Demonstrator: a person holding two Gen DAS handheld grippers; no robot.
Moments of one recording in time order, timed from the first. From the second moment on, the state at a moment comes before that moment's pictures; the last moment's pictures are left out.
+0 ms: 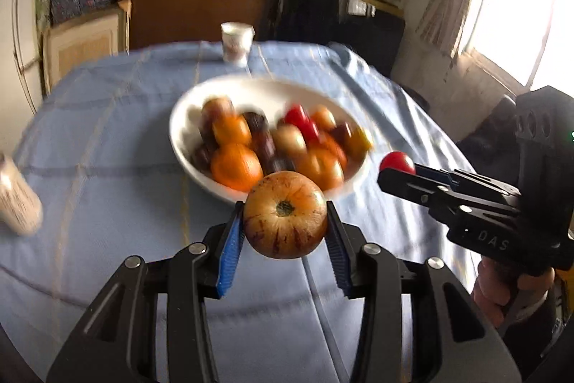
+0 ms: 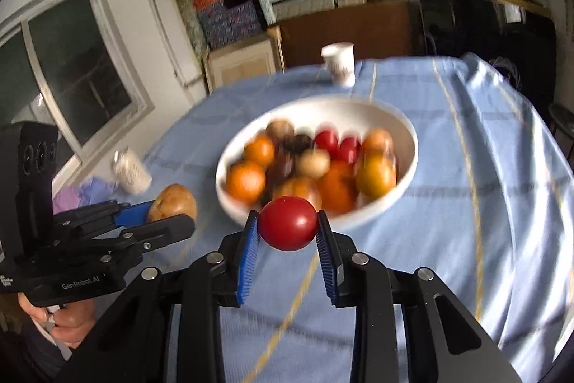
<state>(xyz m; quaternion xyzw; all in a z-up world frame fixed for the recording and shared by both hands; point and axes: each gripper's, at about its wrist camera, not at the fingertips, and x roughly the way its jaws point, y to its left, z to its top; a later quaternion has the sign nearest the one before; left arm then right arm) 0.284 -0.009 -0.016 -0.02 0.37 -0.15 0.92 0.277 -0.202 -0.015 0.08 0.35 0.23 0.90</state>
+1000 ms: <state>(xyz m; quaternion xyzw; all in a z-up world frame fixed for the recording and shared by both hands) 0.323 -0.004 0.037 0.03 0.32 -0.03 0.95 0.314 -0.197 0.024 0.01 0.34 0.16 0.93</state>
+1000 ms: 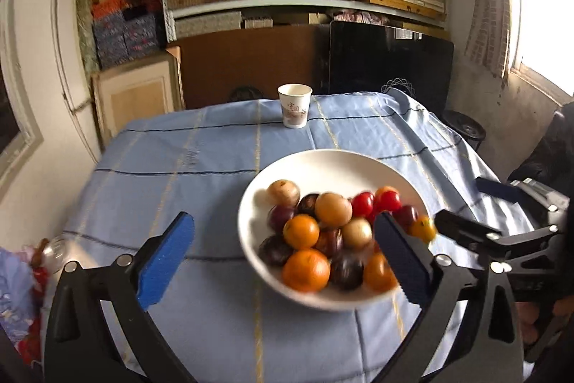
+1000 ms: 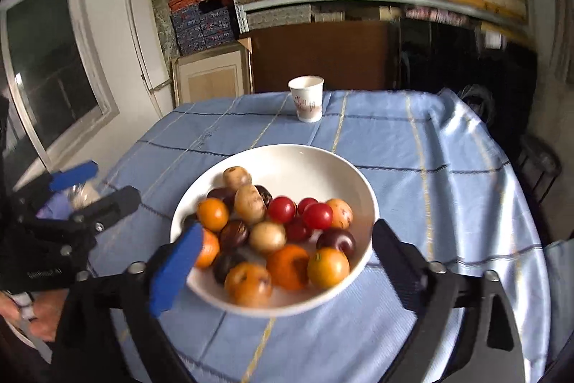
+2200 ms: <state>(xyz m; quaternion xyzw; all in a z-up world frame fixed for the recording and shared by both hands) 0.150 0.010 0.042 0.02 0.34 0.01 0.94 0.167 -0.217 0.042 -0.01 0.36 0.16 0.92</state>
